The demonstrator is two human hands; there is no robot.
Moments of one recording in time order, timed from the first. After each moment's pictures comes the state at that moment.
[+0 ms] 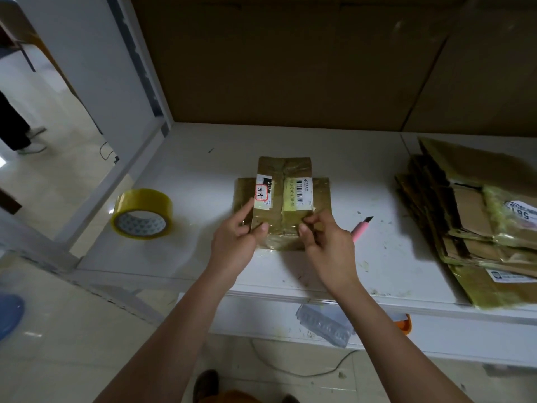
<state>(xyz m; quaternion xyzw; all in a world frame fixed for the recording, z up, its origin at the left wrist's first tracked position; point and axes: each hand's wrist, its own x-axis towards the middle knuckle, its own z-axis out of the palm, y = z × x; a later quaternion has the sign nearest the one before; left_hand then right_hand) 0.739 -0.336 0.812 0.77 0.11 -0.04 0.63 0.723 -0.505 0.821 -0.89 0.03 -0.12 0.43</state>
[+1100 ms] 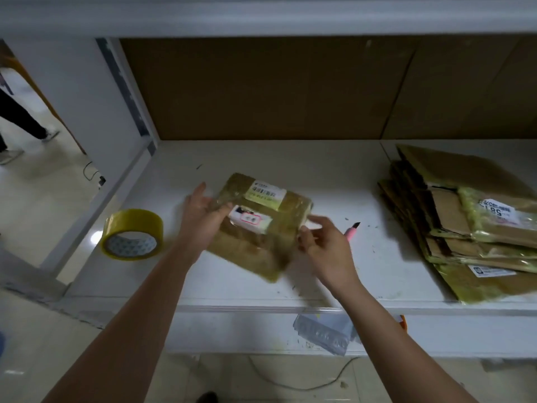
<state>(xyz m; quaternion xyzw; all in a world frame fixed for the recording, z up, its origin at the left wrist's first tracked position) 0.798 -0.301 0.839 0.81 0.12 0.03 0.58 0.728 -0.513 0.826 -0.82 0.10 -0.03 0.56</state>
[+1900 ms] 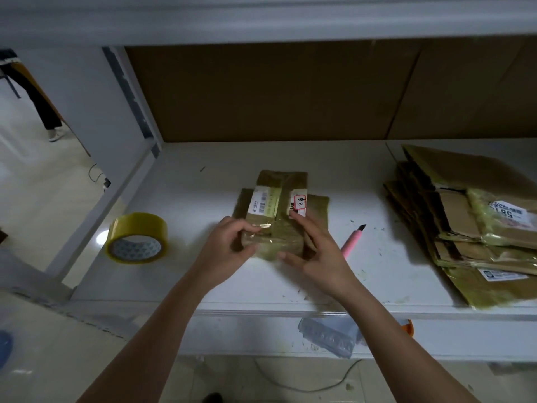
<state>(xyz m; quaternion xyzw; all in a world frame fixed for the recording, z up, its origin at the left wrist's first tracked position) 0.760 -0.310 0.822 0.85 -0.10 -0.01 0.52 0.736 -0.514 0.804 -0.83 -0.06 0.00 0.55</state>
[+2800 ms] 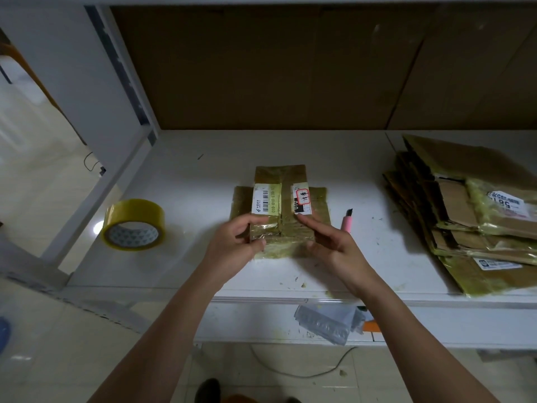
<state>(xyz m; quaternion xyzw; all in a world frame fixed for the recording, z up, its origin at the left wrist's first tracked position) 0.739 -0.330 0.824 0.78 0.01 -0.10 0.62 0.723 -0.544 0.802 -0.75 -0.06 0.07 0.65</state>
